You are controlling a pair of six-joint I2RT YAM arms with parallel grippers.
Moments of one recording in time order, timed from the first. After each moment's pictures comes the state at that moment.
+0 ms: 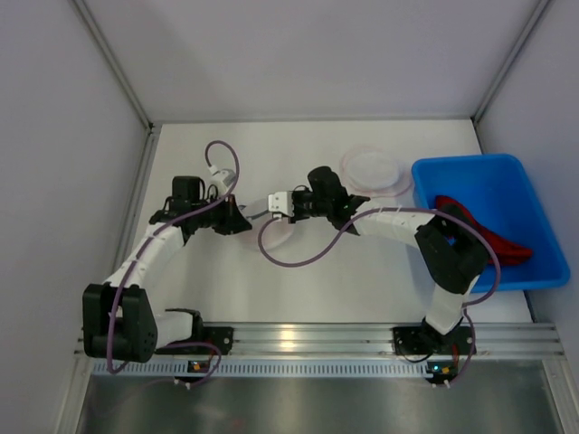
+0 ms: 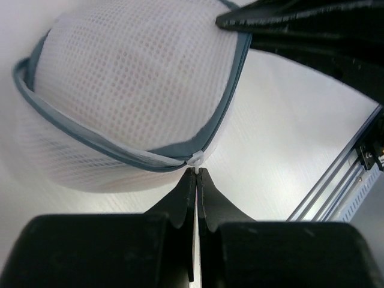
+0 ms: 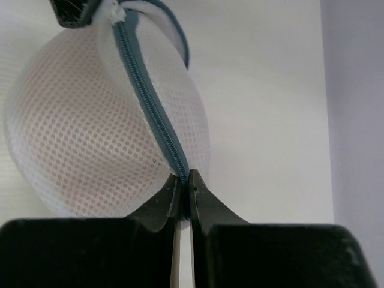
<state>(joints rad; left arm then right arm) -0.10 1.23 0.78 -0.37 0.72 -0.04 0.78 1.78 1.11 0.19 -0.42 -0.92</state>
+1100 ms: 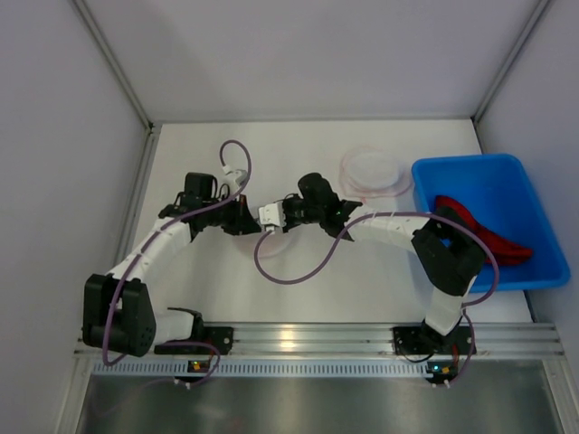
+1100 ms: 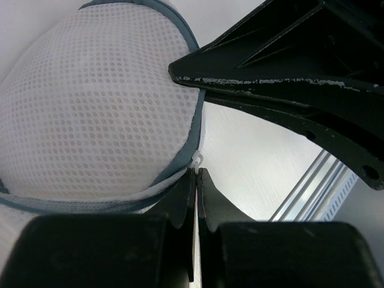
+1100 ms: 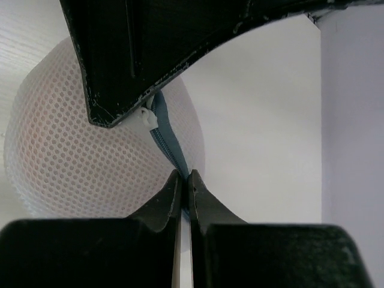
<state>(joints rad) -0.19 1.28 0.83 -0.40 0.71 -0.07 0.84 1.79 1.13 0.19 -0.43 -0.98</state>
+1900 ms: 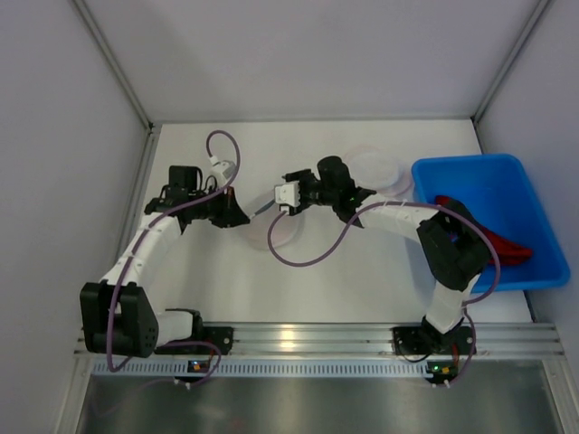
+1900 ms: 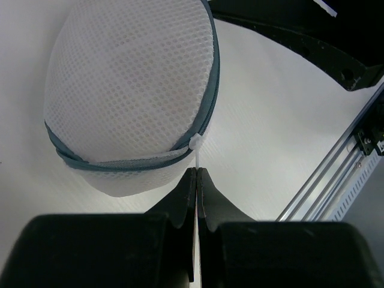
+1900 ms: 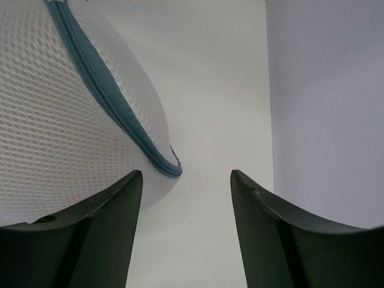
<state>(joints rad) -0.08 1.26 0.92 -0.52 0.74 0.06 0.71 1.80 1.14 0.28 -0.46 -1.05</state>
